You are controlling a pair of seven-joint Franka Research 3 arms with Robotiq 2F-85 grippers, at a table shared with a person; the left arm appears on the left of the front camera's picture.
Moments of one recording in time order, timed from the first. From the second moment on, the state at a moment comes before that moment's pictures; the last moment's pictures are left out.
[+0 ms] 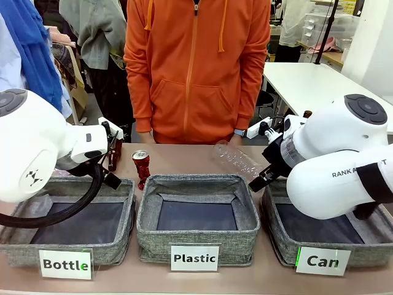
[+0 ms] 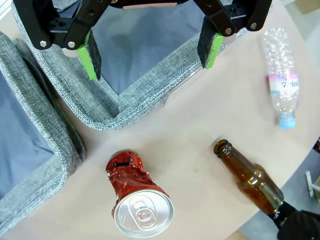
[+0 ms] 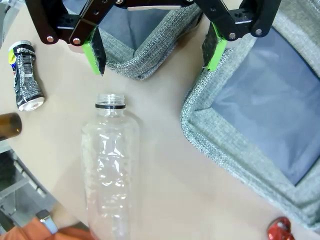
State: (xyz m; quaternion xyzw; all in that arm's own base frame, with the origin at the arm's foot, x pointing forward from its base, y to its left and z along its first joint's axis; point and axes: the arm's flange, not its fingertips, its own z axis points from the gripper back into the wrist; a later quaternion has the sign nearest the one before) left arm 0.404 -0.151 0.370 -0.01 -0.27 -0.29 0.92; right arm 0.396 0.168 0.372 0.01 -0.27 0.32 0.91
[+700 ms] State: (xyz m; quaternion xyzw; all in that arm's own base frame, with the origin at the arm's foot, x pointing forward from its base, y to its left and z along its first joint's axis) left arm 0.400 -0.154 0.390 -0.03 -0.28 -0.29 0.91; right arm 0.390 0.169 0.397 0.03 -0.27 0.32 0.91
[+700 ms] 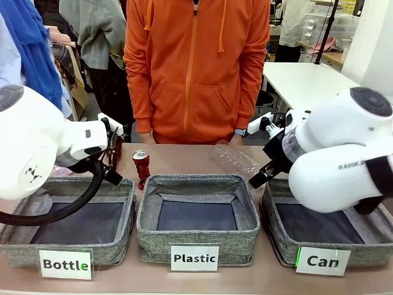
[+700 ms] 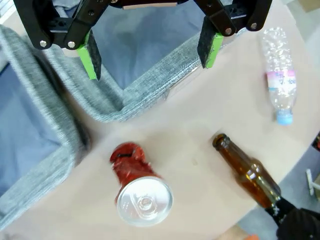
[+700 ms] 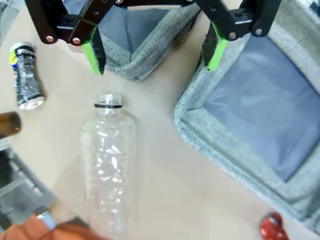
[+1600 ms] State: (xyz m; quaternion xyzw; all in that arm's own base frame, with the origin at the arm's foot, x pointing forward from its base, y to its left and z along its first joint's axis) left arm 0.285 0.059 0.533 -0.52 -0.22 -0.18 0.81; right arm 0.297 -0.079 0.549 0.48 -0.29 0.11 0.82
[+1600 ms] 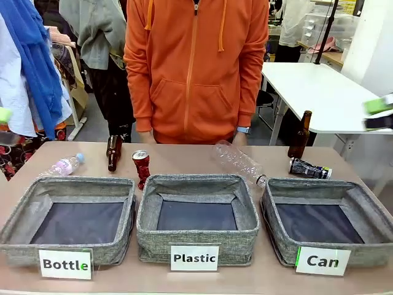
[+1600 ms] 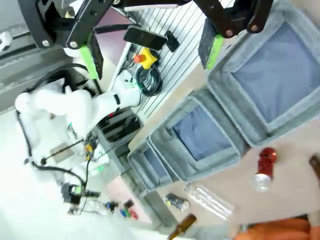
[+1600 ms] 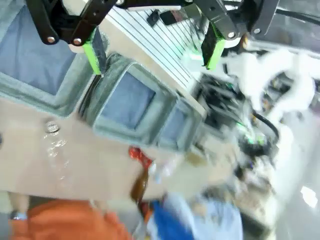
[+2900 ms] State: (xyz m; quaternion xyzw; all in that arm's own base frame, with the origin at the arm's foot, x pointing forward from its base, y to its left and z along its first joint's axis) left arm 0.320 0.161 0.410 -0.56 -0.33 -0.04 0.76; right arm 0.265 -0.232 0.388 0.57 -0.30 -0.08 0.76
